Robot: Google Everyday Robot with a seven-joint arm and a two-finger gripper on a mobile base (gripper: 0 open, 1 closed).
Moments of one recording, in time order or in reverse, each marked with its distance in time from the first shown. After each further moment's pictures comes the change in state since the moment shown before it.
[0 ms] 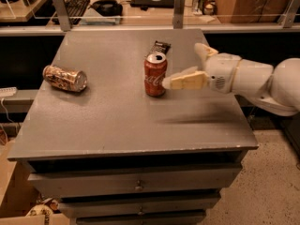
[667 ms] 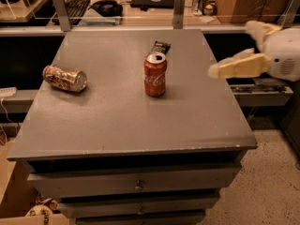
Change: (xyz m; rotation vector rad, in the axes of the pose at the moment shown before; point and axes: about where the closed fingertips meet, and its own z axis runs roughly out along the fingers) arm -0.067 -0.011 -0.115 0.137 0.123 -0.104
